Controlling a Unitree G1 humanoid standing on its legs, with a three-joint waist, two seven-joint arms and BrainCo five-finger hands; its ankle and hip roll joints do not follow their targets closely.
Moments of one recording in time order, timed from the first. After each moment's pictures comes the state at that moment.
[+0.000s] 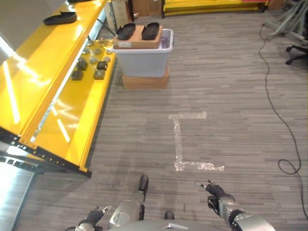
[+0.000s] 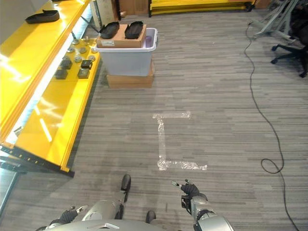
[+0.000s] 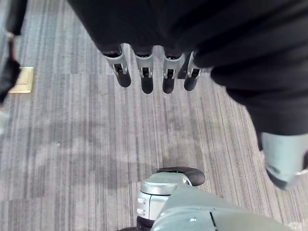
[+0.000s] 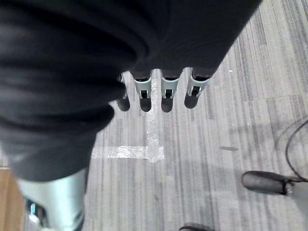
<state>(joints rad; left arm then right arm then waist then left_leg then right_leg) -0.01 0.19 -0.17 1.35 -0.08 -0.11 0.08 -0.23 -0.30 0.18 1.32 0.35 -0.12 -0.02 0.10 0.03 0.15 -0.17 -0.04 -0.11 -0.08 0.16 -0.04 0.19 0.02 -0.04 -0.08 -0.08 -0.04</state>
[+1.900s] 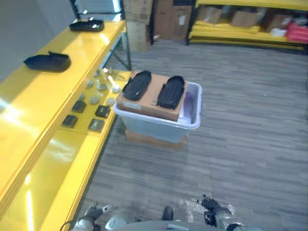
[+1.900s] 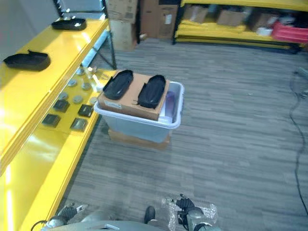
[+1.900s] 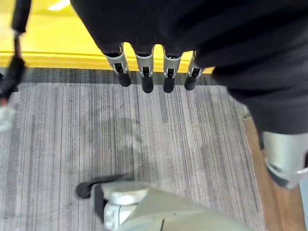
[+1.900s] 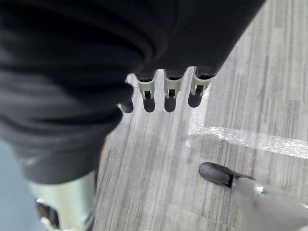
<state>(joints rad) -0.04 0.22 -0.24 1.30 0.00 -0.11 0.10 -0.19 -0.28 0.22 1.31 0.27 -0.12 -0.03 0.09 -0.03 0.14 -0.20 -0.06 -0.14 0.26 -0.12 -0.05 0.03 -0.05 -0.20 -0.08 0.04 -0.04</state>
